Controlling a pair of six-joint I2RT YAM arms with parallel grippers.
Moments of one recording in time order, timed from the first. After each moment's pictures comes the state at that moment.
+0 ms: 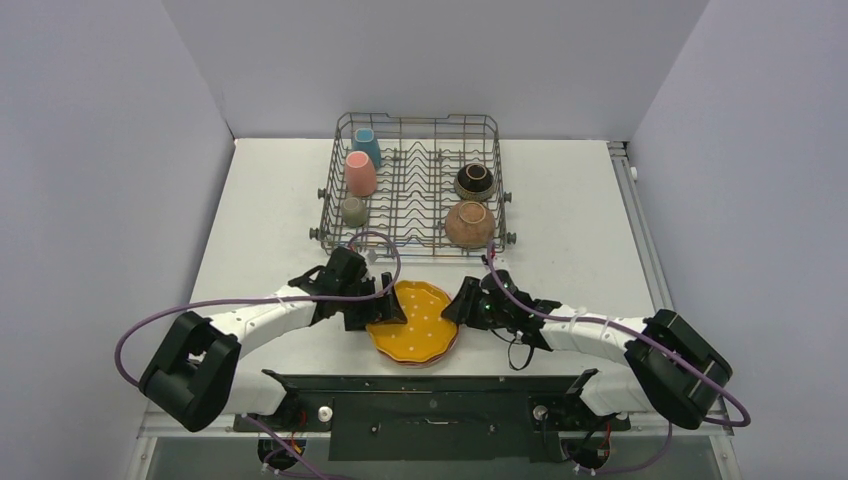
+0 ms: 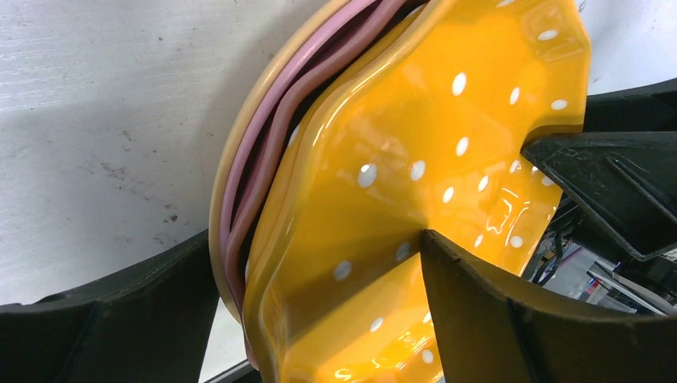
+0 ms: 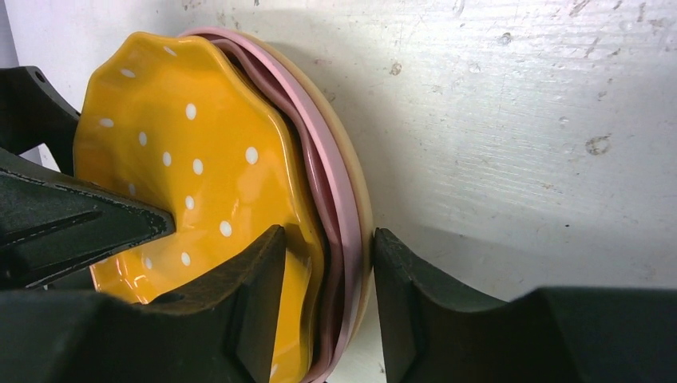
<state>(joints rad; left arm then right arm) -0.58 1.32 0.59 -0.28 0.32 -0.74 0.79 1.31 0.45 0.14 -0.07 0.91</state>
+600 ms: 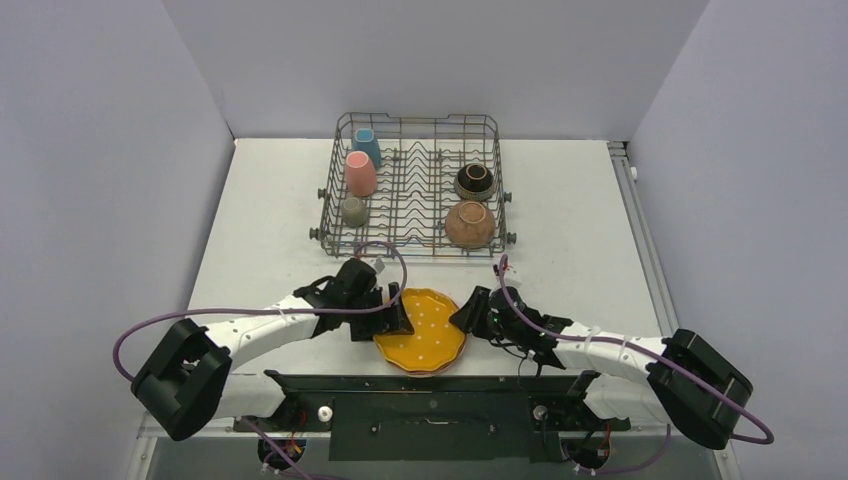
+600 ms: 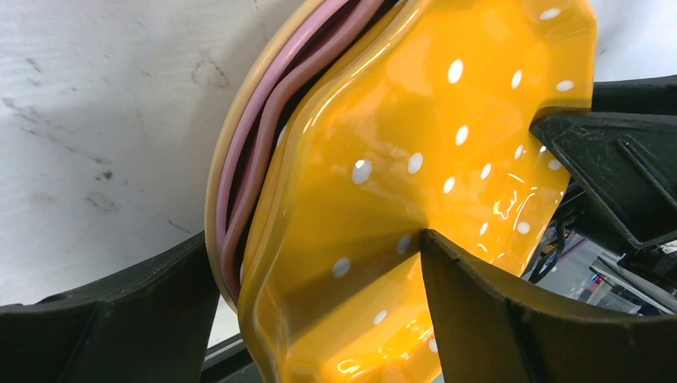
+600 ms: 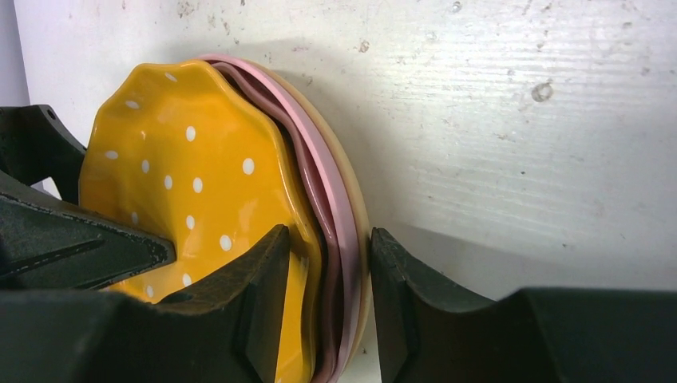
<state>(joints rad) -0.69 1.27 0.57 -0.28 0.26 -0.85 0.84 1.19 0.33 0.19 0.05 0.97</state>
